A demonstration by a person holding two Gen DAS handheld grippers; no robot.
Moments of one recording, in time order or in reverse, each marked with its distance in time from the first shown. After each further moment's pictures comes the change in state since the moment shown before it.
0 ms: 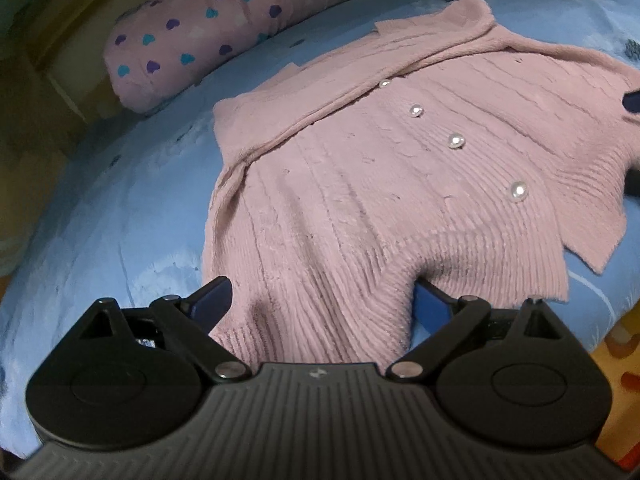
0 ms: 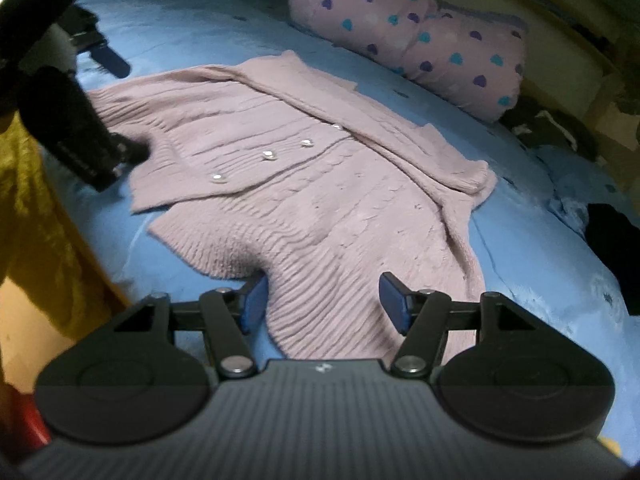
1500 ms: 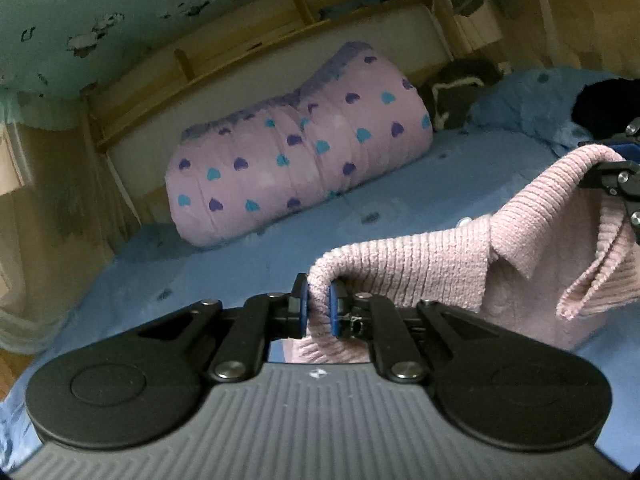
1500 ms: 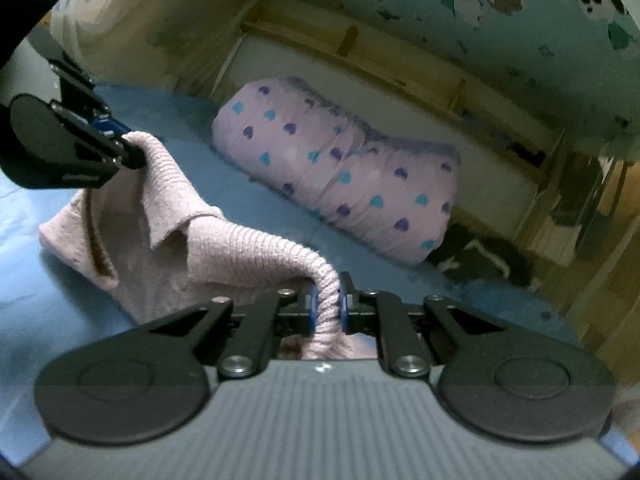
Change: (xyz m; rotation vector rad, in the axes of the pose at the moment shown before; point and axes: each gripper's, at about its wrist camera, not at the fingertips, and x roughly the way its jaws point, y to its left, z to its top) left arm -0.006 0.057 0.174 -0.113 -0.400 0.163; right arm 0.032 -0.076 0.118 -0.063 -0.387 -0.230
